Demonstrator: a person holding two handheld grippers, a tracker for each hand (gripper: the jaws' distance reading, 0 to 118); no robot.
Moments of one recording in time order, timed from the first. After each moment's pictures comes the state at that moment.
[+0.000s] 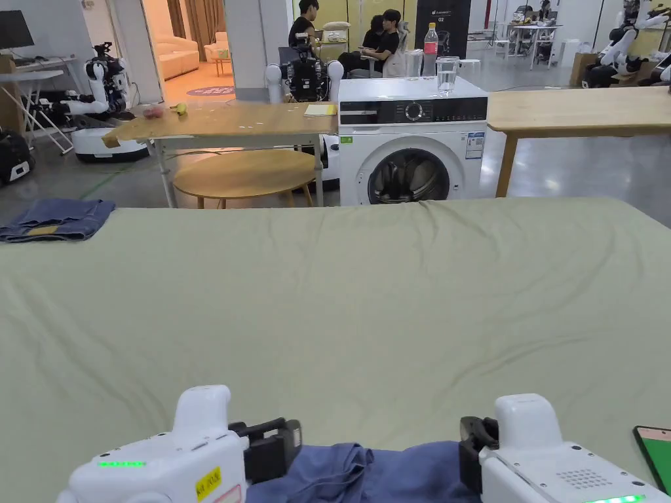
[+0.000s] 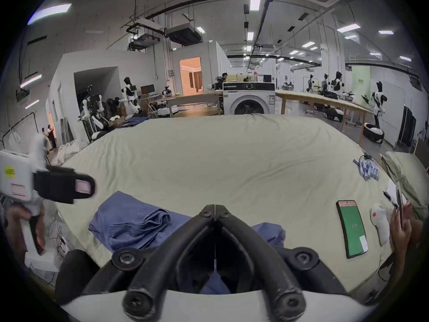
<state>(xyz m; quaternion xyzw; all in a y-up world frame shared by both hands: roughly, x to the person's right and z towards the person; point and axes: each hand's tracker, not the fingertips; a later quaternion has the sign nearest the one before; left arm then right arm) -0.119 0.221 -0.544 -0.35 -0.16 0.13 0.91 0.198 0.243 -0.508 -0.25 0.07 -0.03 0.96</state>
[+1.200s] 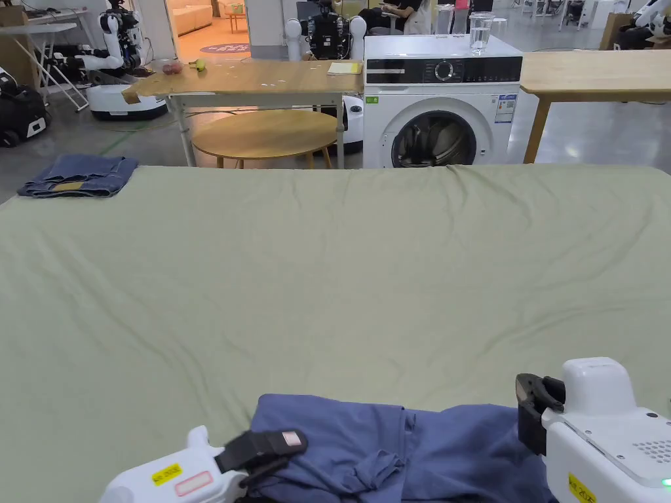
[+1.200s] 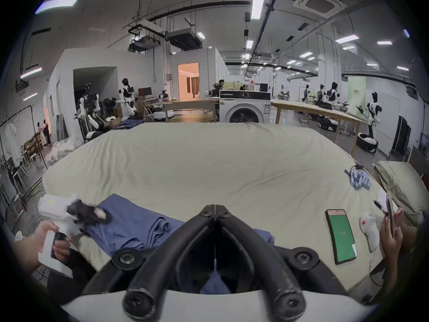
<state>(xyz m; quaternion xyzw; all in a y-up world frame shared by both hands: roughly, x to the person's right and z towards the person) -0.192 0.086 -0.567 -0.40 -0.20 0.54 0.71 0.196 0.252 -0.501 -0.23 0.05 0.00 0.97</state>
